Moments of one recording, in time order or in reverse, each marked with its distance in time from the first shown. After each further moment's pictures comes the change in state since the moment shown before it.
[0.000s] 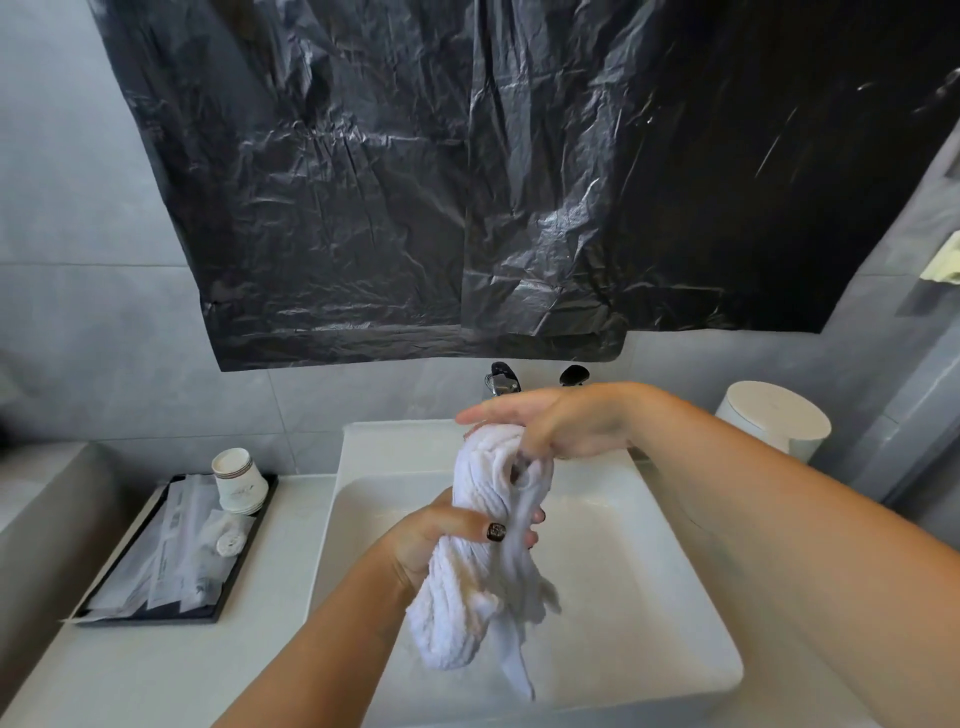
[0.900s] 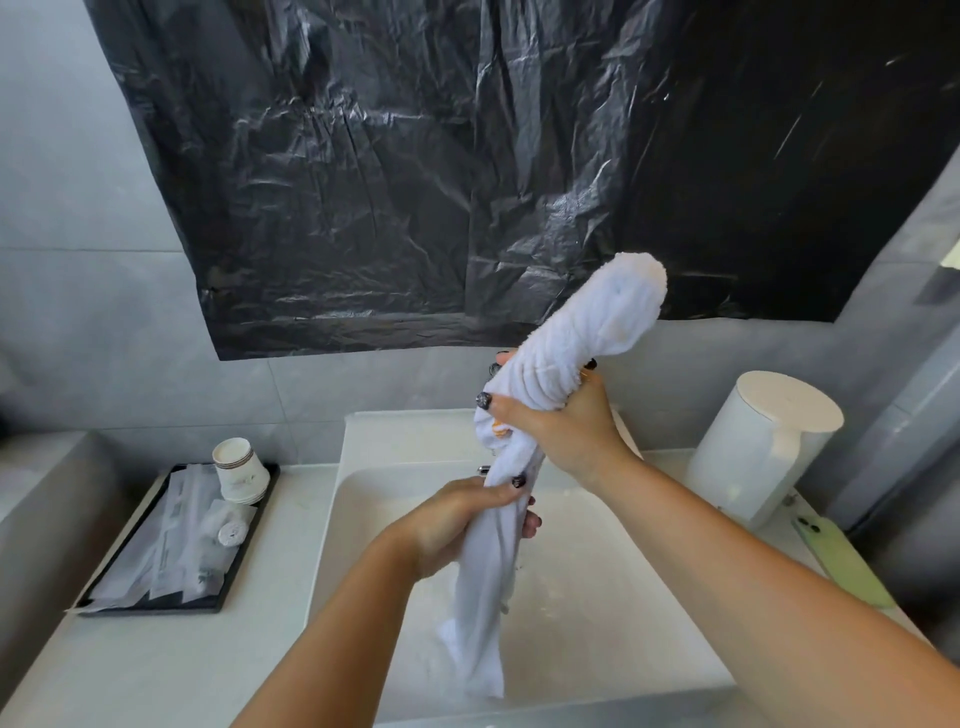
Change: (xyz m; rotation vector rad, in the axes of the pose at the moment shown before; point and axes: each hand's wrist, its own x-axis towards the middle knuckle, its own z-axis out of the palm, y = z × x) left_hand 0.016 -0.007 -0.009 0.231 0.328 -0.160; right_hand 0.018 0.021 0.044 0.339 0.979 -0.562
